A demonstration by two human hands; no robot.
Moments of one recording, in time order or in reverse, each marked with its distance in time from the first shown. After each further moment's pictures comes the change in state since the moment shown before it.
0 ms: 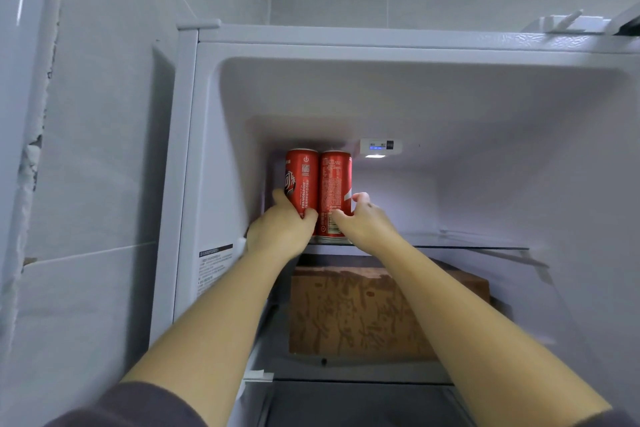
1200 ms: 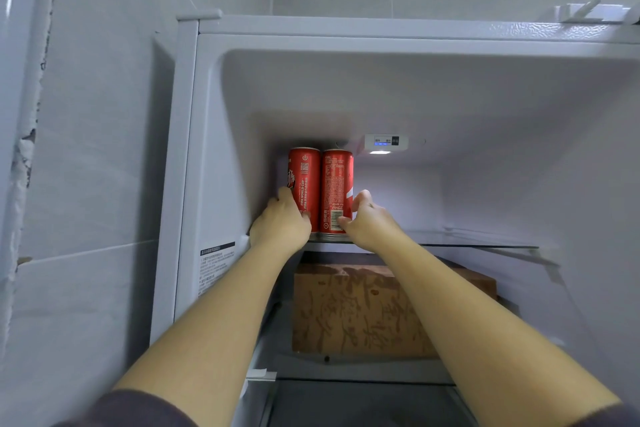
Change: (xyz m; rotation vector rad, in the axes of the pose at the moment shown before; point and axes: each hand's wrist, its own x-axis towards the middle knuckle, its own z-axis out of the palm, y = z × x) left_hand 0.005 -0.003 0.000 0.056 -0.019 0.045; right_hand 0.009 0.002 0.007 -0.214 -0.031 0.103
